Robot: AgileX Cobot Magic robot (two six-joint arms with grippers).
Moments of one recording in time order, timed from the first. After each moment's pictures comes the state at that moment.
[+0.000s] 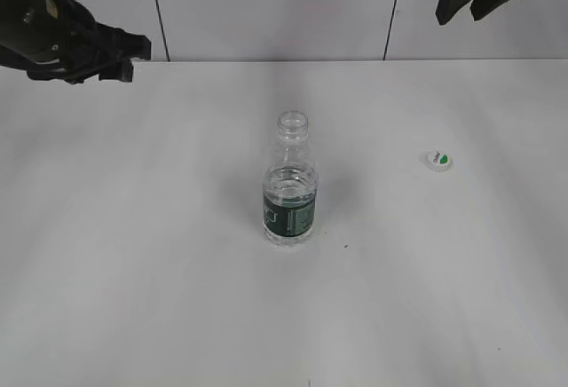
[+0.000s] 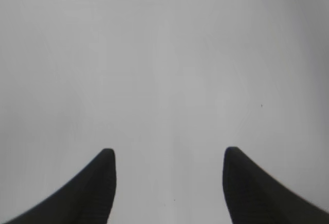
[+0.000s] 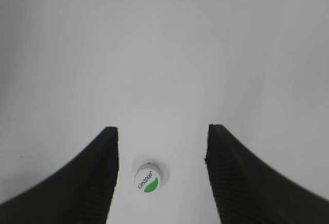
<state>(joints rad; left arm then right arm) -0.27 1.75 -1.21 0.34 0.42 -0.49 0.14 2.26 -2.26 0.10 1.22 -0.22</state>
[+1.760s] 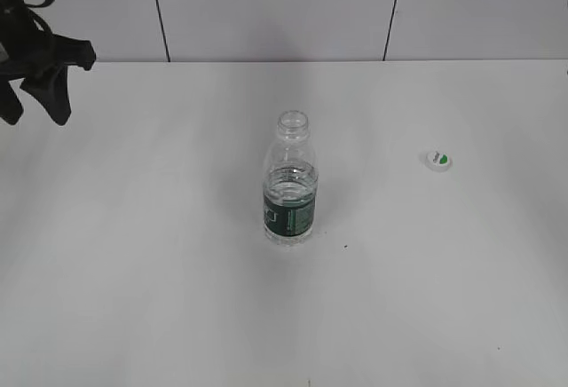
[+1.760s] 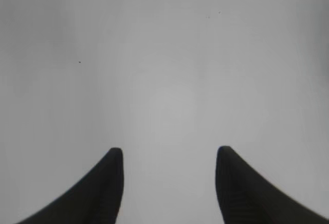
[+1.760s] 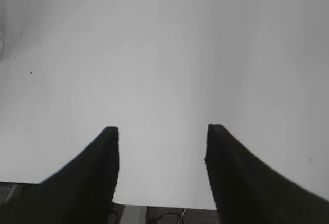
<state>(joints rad) -0.17 1.78 -1.48 0.05 1.22 -0.14 0.14 1.46 -1.34 0.05 1.22 -0.08</state>
